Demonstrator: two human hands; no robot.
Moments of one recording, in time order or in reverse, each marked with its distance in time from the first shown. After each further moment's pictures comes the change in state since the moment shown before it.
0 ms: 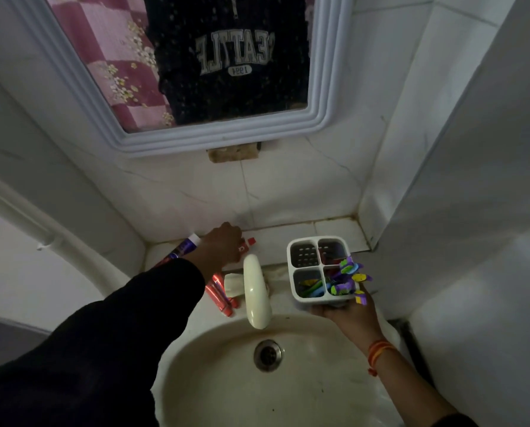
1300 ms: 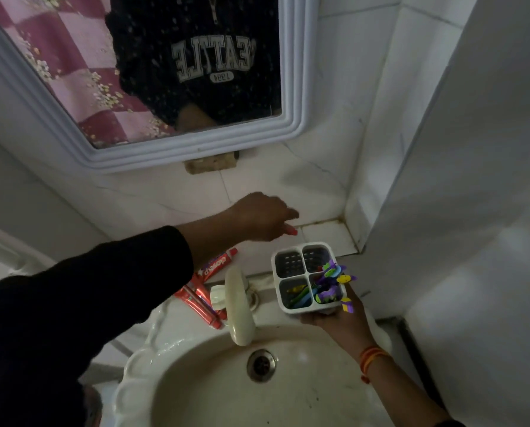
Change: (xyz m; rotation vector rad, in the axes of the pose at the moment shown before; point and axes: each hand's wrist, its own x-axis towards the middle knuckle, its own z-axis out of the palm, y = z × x) left_hand -0.003 0.098 -0.097 0.372 0.184 0.630; right_hand 0.002 -0.008 -0.001 0.643 -0.129 -0.006
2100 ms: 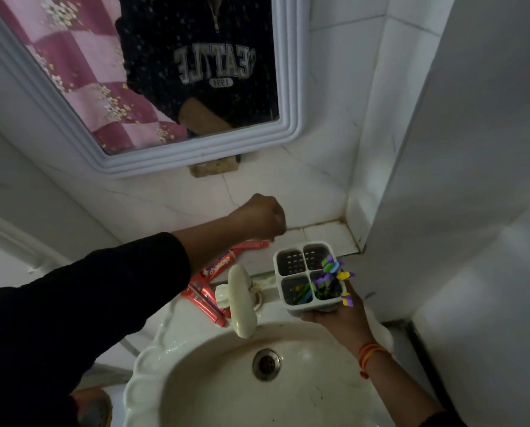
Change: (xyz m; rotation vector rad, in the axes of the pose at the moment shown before) left_hand -0.017 0.011 -0.008 -0.634 -0.013 -0.369; right_hand -0.005 0.001 -0.005 -0.442 -0.004 -0.093
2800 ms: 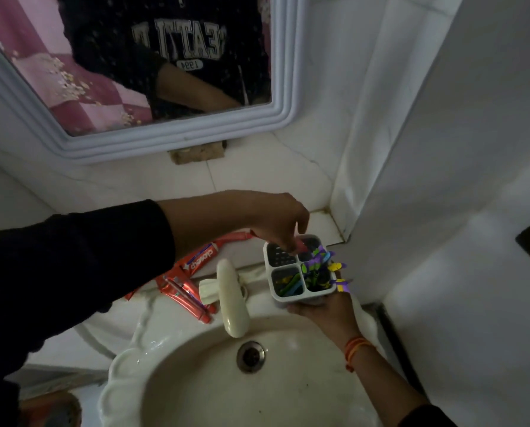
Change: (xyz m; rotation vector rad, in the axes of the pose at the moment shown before) left_hand -0.001 0.041 -0.013 0.377 -0.320 0.420; right_hand -0.011 -0.008 0.011 -0.321 0.075 0.003
